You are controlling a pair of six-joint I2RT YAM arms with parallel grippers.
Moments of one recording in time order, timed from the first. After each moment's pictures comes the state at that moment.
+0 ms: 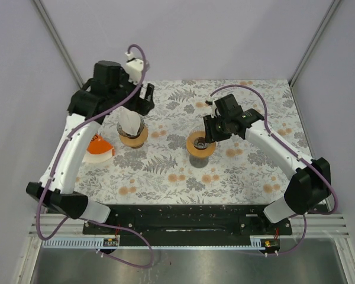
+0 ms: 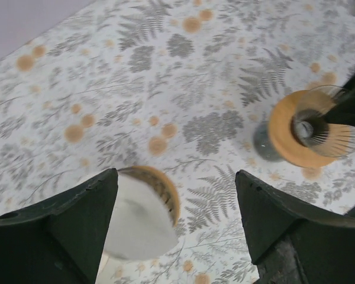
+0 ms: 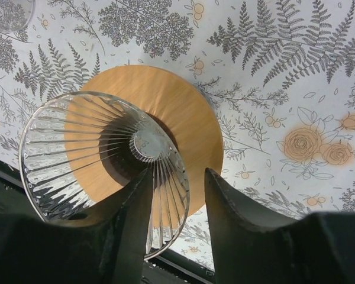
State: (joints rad) left arm -0.40 1.47 1.81 -0.93 0.22 0.13; right arm 0.53 1.52 1.33 -0.75 -0.12 0.24
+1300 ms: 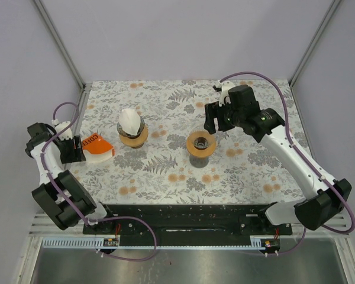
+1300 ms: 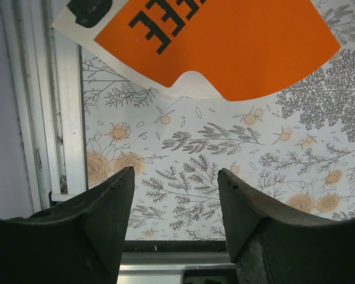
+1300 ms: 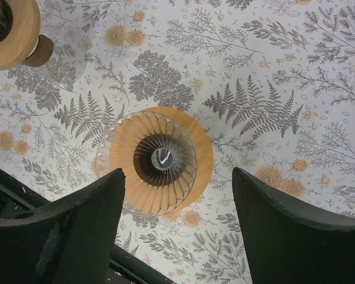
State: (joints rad) left arm 0.66 1.33 1.05 -0.87 0.33 0.45; right arm 0.53 1.38 1.45 -0.74 -0.09 0.16
